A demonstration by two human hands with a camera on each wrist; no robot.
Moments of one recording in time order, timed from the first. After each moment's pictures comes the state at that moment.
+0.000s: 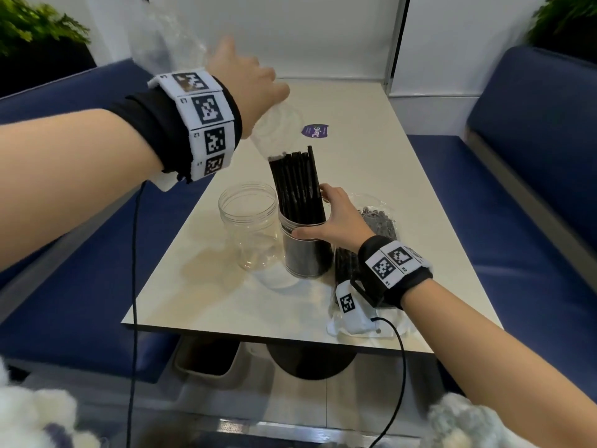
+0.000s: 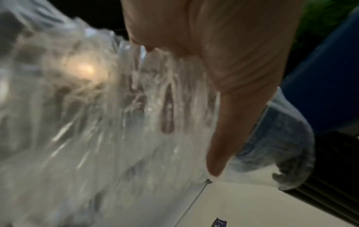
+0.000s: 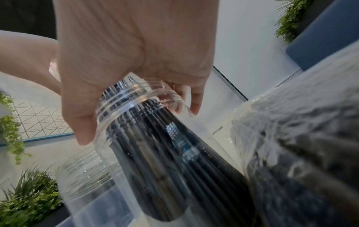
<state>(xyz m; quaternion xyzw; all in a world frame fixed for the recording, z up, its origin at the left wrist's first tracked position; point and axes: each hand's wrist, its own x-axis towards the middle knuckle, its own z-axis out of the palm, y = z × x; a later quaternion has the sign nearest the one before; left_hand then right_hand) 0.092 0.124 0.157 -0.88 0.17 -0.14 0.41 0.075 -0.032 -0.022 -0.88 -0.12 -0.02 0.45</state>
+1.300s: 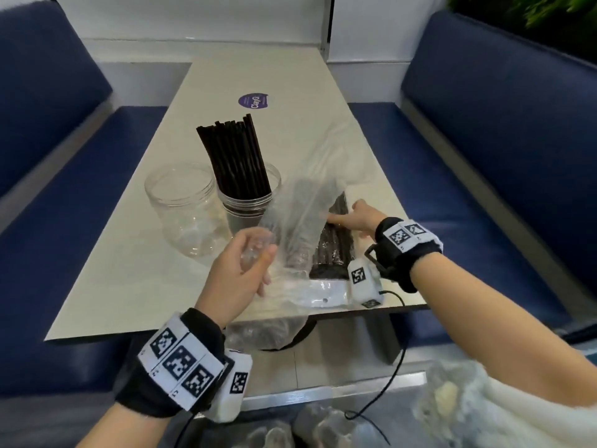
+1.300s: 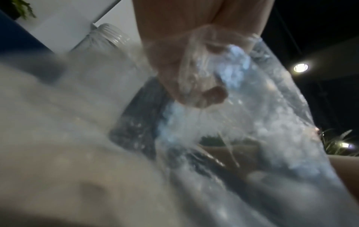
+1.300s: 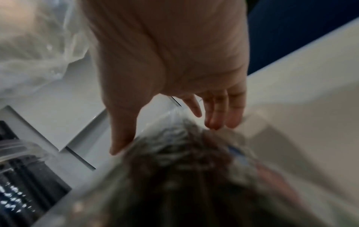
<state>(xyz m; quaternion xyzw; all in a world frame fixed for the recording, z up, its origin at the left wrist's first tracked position) -0.026 0.099 -0.047 -0.78 0.09 0.04 -0.62 0.062 -0.137 -0.060 -0.87 0.24 0.15 0.40</state>
